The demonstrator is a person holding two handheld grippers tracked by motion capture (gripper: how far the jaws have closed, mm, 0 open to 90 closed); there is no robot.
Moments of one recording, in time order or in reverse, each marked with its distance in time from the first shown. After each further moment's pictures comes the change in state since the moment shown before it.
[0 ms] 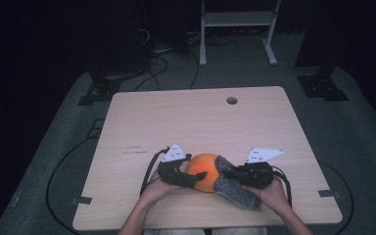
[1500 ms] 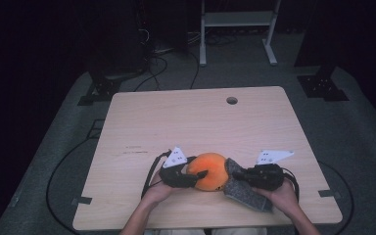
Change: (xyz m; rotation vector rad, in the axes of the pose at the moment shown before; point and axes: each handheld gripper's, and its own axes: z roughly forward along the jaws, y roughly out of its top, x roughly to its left) left arm -0.010 -0.006 0.002 -0.080 0.033 0.122; right arm -0.010 -0.012 -0.022 0.026 -0.020 0.020
